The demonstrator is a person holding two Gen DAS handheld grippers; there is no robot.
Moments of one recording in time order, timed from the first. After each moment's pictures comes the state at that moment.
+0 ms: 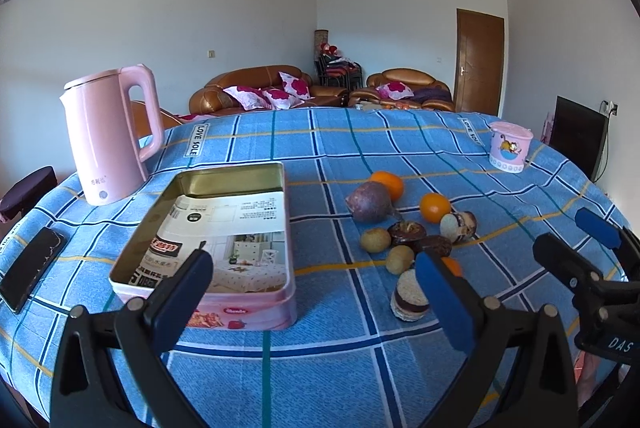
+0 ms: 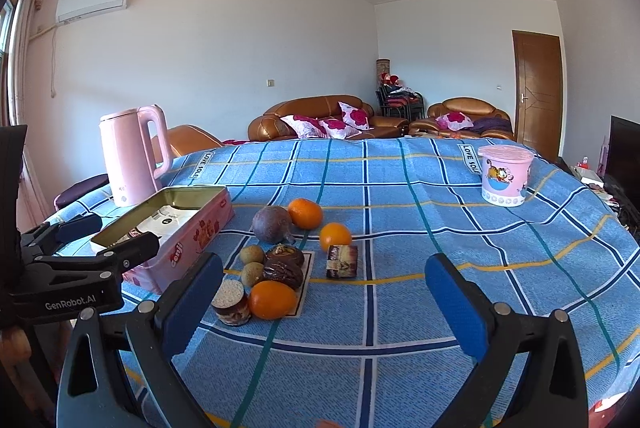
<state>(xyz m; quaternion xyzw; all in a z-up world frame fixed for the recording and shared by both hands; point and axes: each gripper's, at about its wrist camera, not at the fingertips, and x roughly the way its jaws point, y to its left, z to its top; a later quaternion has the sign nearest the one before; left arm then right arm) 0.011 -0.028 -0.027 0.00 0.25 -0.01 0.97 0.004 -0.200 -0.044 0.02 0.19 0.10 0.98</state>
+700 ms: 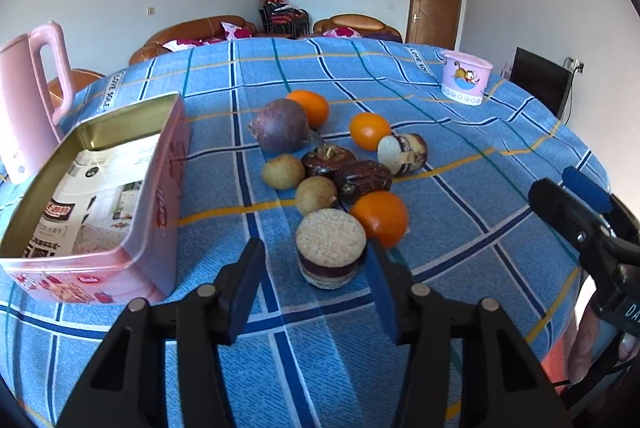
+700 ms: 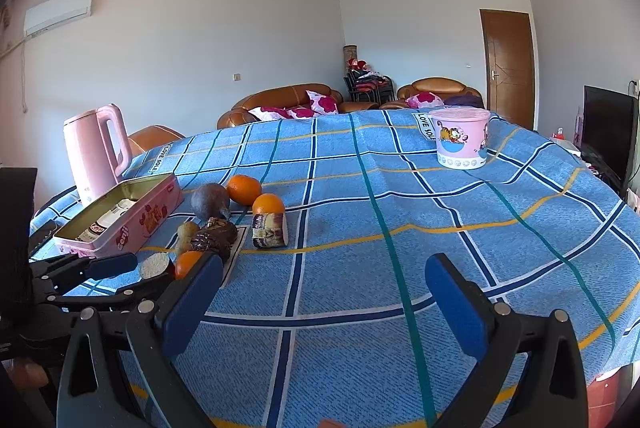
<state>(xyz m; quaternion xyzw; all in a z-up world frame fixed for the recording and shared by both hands) 0.045 -0.071 -0.076 0.00 0.35 -0.11 0.93 0.009 -0.241 -0.069 0.05 0.21 0.06 0.97</state>
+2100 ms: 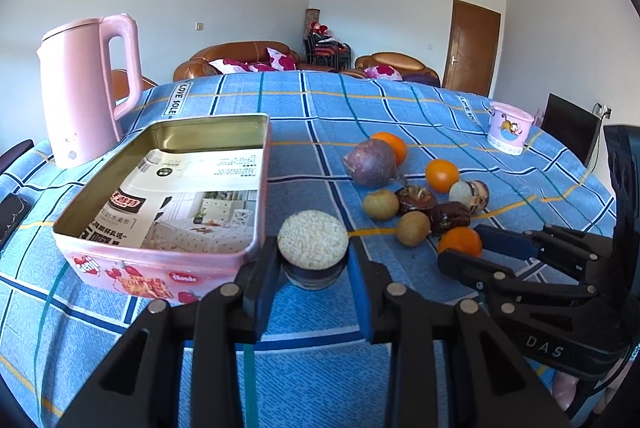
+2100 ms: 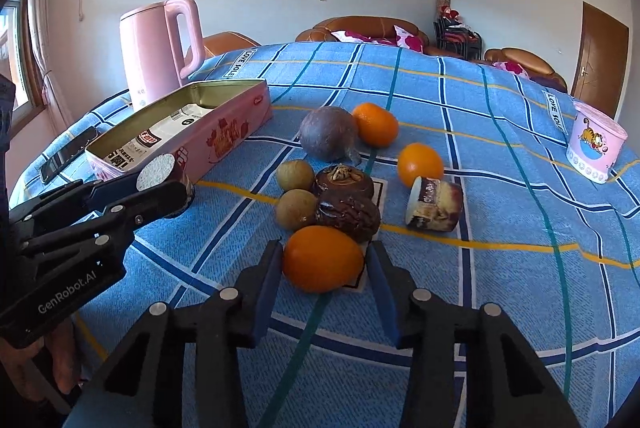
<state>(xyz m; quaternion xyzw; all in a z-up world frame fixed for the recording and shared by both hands) 0.032 -0.015 -0.067 -0.03 0.29 -0.04 0.96 0.063 -0.142 -0.090 -0.05 0.33 0.20 0.92</state>
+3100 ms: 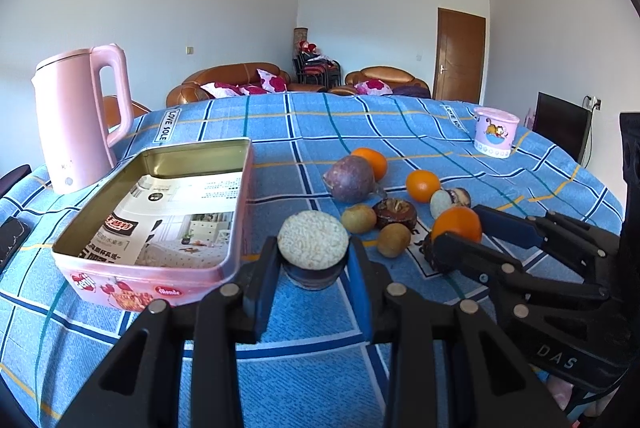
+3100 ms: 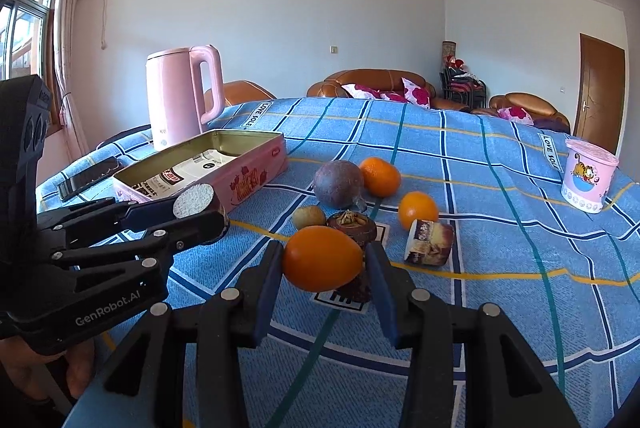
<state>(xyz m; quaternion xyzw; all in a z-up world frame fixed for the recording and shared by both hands) 0.022 -0.029 -0.062 0.00 0.25 -0.05 0.97 0.037 -0.150 -0.078 -0.03 0.23 0.22 0.95</state>
